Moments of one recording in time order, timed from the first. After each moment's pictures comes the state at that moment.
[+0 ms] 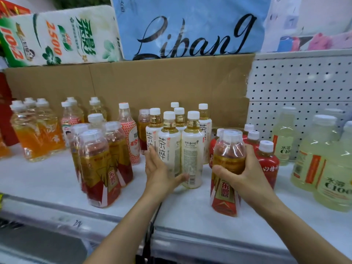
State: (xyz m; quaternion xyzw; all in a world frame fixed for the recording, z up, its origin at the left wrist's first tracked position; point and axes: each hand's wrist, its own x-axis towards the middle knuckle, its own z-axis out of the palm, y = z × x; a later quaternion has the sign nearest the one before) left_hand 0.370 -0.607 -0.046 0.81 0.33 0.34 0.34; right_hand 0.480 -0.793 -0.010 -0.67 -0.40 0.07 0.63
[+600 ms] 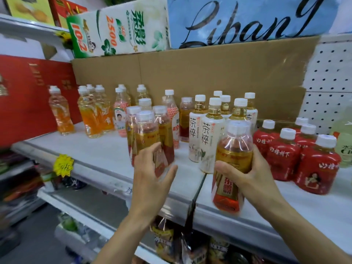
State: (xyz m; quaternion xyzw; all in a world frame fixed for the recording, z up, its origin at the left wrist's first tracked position) left_hand 0.231 -0.623 -0.055 0.76 0.31 0.53 0.19; right_hand 0.404 -0.756 -0.018 -0.60 -0.46 0.16 0.64
